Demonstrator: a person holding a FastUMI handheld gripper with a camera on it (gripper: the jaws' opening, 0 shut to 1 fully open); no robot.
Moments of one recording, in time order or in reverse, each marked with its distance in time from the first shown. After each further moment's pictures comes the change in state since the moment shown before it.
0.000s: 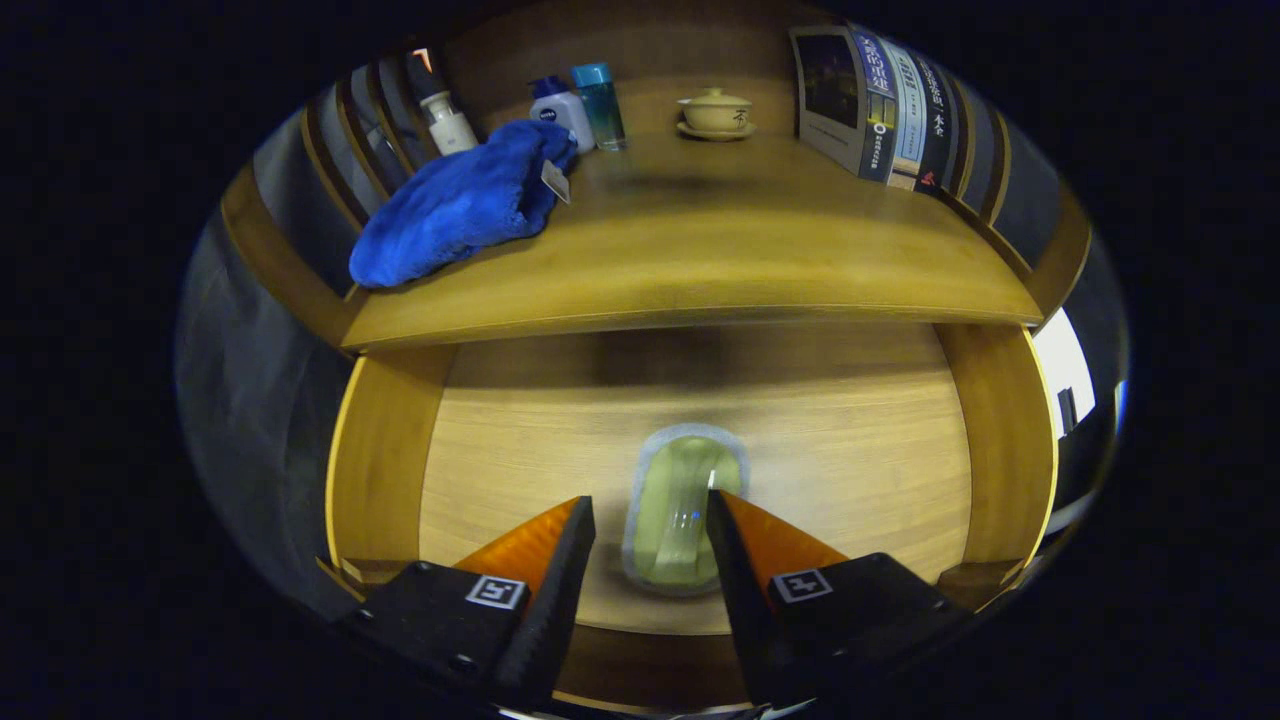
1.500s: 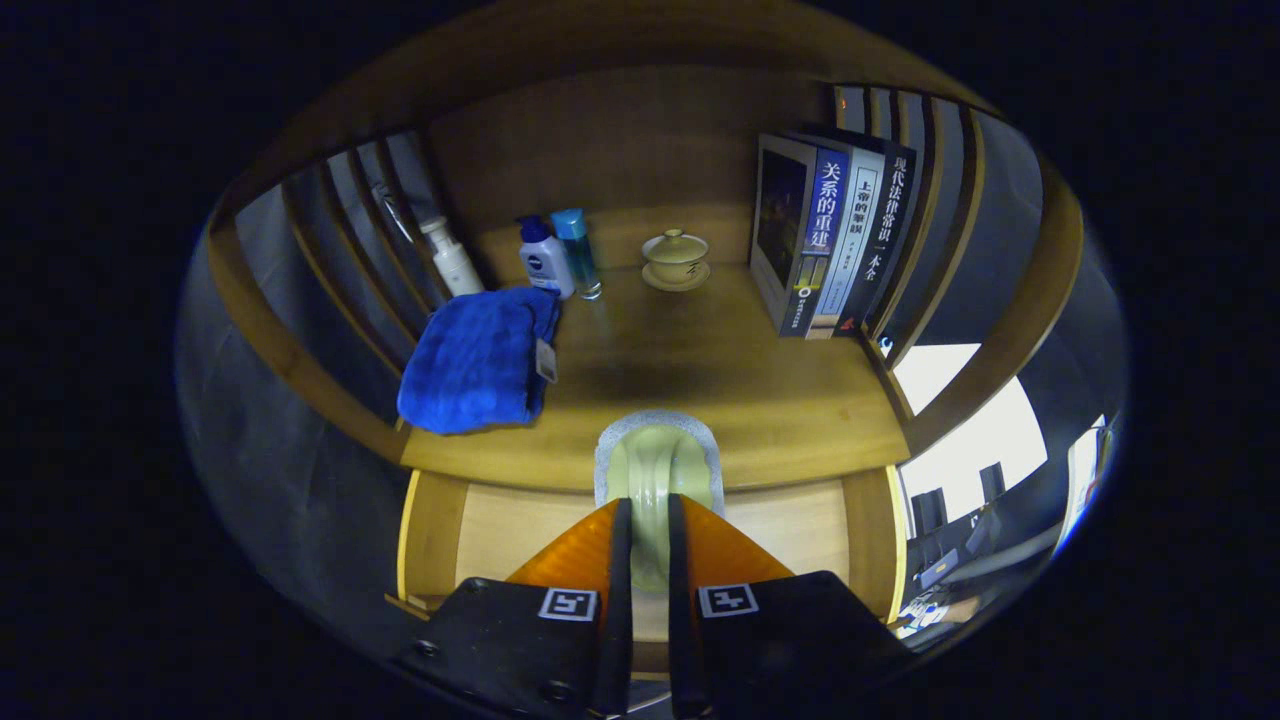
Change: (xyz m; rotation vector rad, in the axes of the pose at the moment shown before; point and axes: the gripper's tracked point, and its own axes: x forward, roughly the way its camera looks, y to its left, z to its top) arm -0.124 -0.030 0.137 0.000 -0.195 -0.046
